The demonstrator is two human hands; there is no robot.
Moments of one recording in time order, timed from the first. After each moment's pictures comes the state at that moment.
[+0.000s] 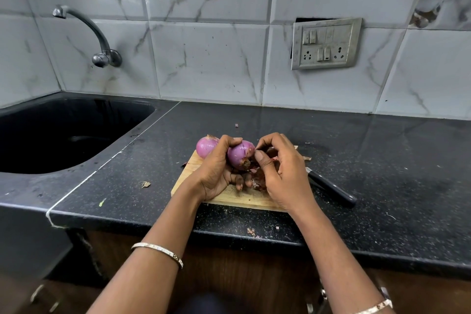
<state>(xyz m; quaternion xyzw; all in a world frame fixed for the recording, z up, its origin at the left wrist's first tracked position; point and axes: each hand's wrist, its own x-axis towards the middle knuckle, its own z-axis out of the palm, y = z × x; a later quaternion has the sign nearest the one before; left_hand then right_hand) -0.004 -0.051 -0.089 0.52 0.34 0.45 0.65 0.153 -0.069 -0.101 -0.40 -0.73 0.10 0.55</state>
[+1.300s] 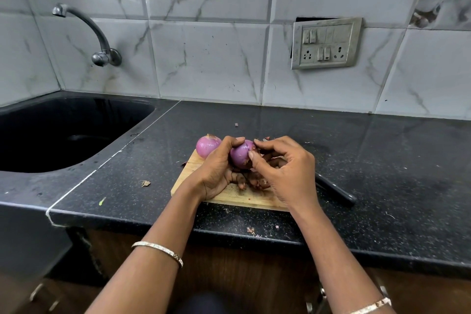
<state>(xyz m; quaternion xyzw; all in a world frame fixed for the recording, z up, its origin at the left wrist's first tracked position) -0.003 -0.042 -0.096 0.52 0.32 0.44 0.66 0.155 -0.071 -0.101 -0.41 -0.67 0.10 0.61</state>
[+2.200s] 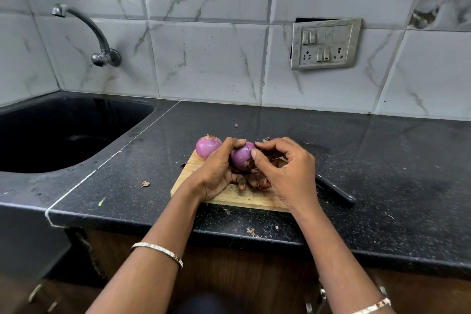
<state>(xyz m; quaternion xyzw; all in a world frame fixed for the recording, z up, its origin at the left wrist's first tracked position) -0.002 -0.046 -0.093 0.53 0.32 0.43 0.65 0.156 -0.072 -0.098 -0.42 -0.67 0.10 0.61</state>
